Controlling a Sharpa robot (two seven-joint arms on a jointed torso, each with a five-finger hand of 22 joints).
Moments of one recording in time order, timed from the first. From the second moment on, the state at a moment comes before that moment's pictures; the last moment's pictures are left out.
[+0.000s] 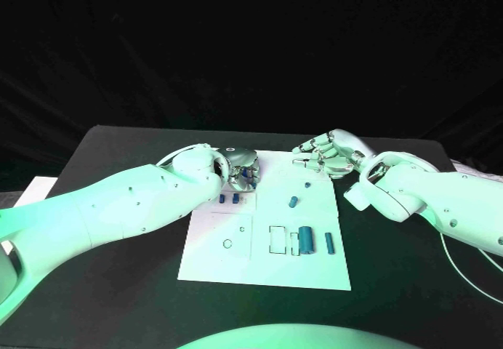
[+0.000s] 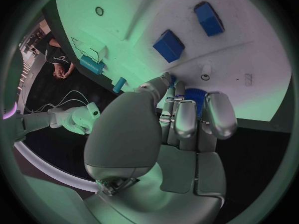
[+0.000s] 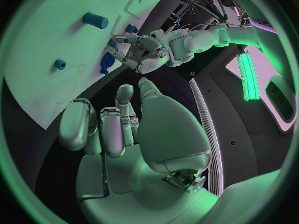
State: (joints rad) left arm 1.22 -0.45 -0.05 1.21 -1.57 -0.06 -0.15; left_hand 1.46 -0.19 0.44 0.12 0.07 1.04 0.13 0.13 0.12 1.12 0.07 0.22 0.07 1.46 -0.01 1.25 1.05 0.09 1.45 0.09 1.20 1.28; right arm 1.07 -0.94 0.11 1.56 -0.90 -0.32 0.11; right_hand 1.36 -0.04 0.00 0.20 0.32 0.95 0.15 0.07 0.10 1.21 0.06 0.74 0.99 1.47 -0.01 1.40 1.31 0.08 1.38 0.08 1.32 1.10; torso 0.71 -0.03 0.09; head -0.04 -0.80
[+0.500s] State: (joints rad) left arm 1.21 -0.44 -0.04 1.20 -1.57 -0.07 -0.15; left_hand 1.47 -0.16 0.49 0.09 0.07 1.10 0.12 0.13 0.12 1.19 0.06 0.20 0.08 1.47 -0.02 1.26 1.04 0.09 1.45 0.08 1.21 1.29; right arm 1.07 -0.94 0.11 1.56 -0.90 -0.32 0.11; right_hand 1.36 -0.04 0.00 0.20 0.32 0.95 0.15 0.07 0.10 1.21 0.06 0.75 1.00 1.47 -0.01 1.40 1.31 0.08 1.38 0.08 1.32 1.10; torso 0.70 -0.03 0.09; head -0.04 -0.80
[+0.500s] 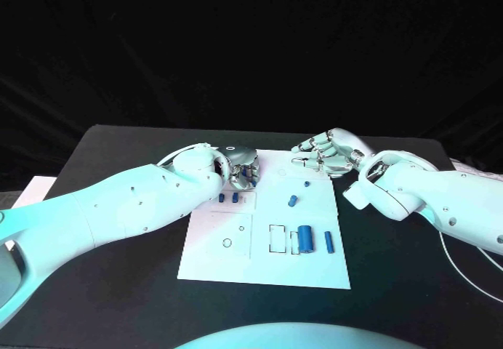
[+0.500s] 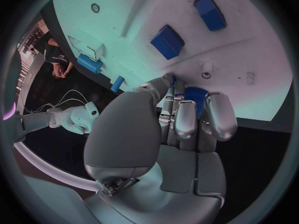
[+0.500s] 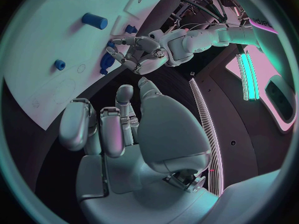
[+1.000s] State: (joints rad) left arm 1.19 -0.49 -0.04 1.25 -1.55 -0.11 -0.14; left_hand 1.45 -0.16 0.51 0.07 0.07 1.12 0.13 0.12 0.11 1.21 0.06 0.17 0.08 1.47 -0.02 1.26 1.03 0.09 1.46 0.08 1.22 1.30; right arm 1.07 -0.94 0.11 1.56 -0.90 -0.32 0.11; right_hand 1.36 -0.03 0.00 0.20 0.32 0.95 0.15 0.07 0.10 1.21 0.06 0.75 1.00 1.47 -0.01 1.40 1.31 0.08 1.38 0.08 1.32 1.10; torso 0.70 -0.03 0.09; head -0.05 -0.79
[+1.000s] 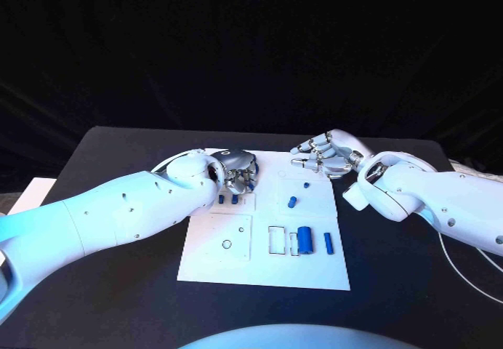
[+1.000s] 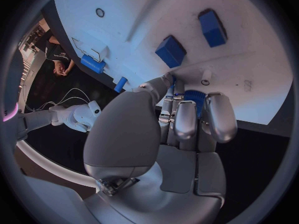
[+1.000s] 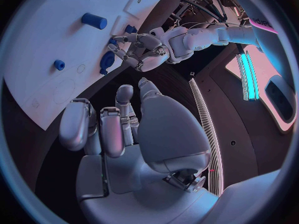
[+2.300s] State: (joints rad) left arm 1.20 -0.65 0.01 1.36 -1.43 -0.14 -0.17; left_hand 1.44 -0.16 0.51 0.07 0.07 1.12 0.13 0.12 0.11 1.22 0.06 0.15 0.08 1.47 -0.02 1.26 1.02 0.09 1.46 0.08 1.22 1.30; right arm 1.07 -0.94 0.11 1.55 -0.90 -0.32 0.11; right_hand 1.36 -0.03 0.00 0.20 0.32 0.95 0.15 0.07 0.10 1.21 0.06 0.75 1.00 1.47 -0.01 1.40 1.31 0.08 1.38 0.08 1.32 1.10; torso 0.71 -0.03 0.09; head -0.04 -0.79
